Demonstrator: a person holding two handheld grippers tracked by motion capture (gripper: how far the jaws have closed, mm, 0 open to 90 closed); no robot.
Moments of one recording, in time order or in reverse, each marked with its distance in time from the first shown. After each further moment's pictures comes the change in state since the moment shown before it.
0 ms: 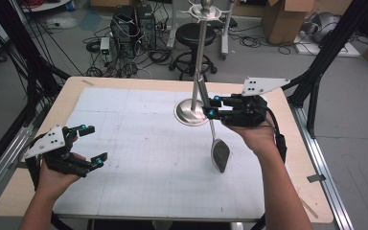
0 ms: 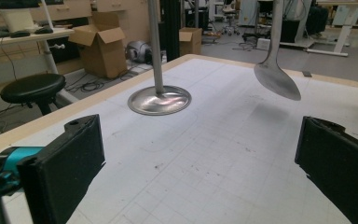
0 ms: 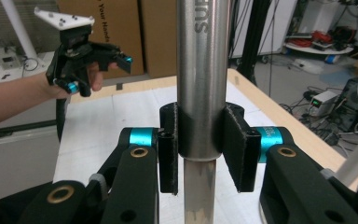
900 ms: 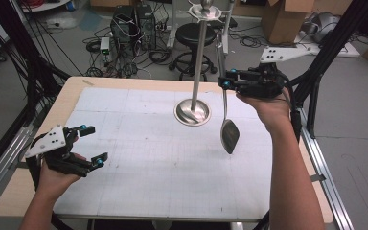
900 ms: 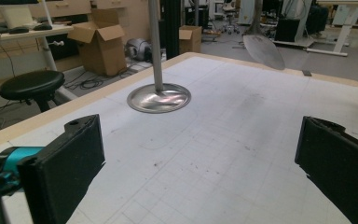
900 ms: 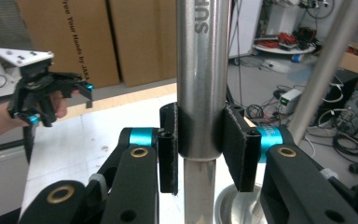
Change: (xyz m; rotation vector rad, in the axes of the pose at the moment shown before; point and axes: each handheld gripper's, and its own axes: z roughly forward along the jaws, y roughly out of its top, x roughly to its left) left arm 0.001 -0.002 0.001 0.009 -0.003 -0.012; right arm -0.045 0.037 -0.026 -0.009 -0.104 0.058
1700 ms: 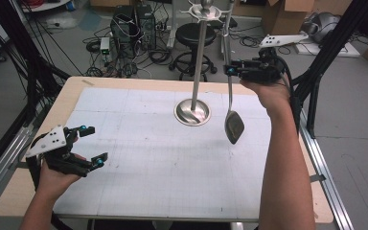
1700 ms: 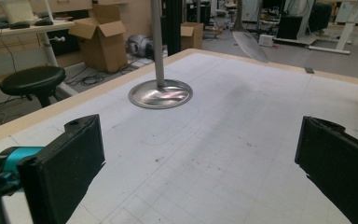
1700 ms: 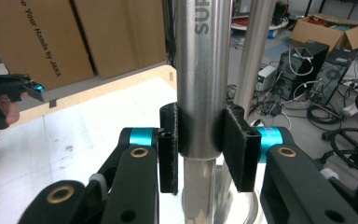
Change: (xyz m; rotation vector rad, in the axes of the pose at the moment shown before) left arm 0.002 -0.002 0.000 0.013 0.006 -0.005; right arm -0.047 0.004 0.008 0.075 -0.094 0.077
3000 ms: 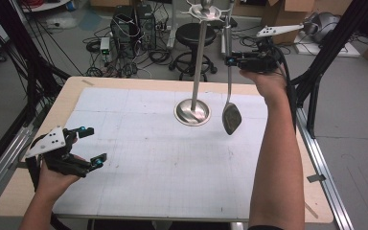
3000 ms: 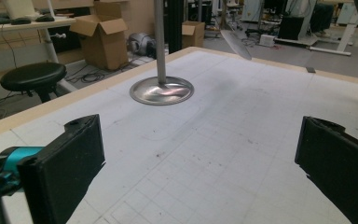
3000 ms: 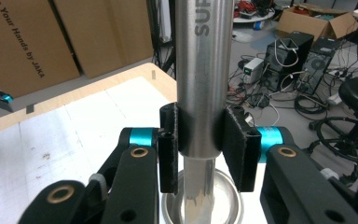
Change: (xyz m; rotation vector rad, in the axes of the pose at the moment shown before) left arm 0.002 -0.004 -0.002 0.005 0.008 -0.012; right arm -0.028 0.010 0.014 0.021 -0.049 0.028
